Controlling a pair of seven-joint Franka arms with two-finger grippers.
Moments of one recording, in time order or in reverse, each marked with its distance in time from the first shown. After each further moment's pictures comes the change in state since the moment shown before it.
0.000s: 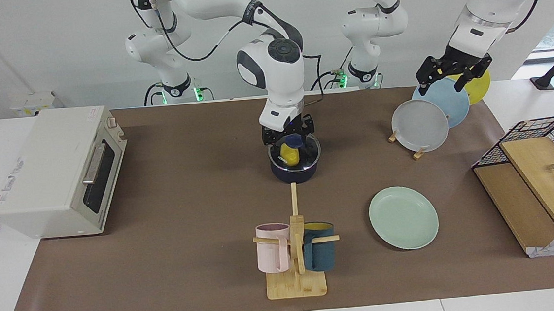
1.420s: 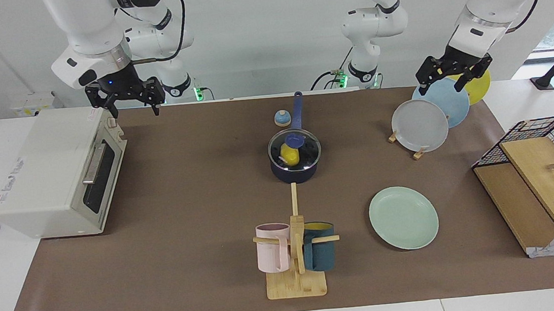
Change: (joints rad) left arm 0.000 0.000 0.000 0.000 0.000 0.000 0.000; right arm -0.502 -0.299 -0.012 0.117 -0.095 -0.553 -0.419
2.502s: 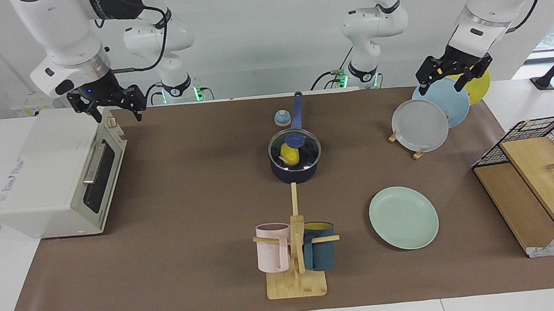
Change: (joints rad) left arm 0.000 -0.001 -0.001 0.000 0.000 0.000 0.000; right arm -0.060 -0.022 -0.025 -0.067 0.000 0.057 -0.025
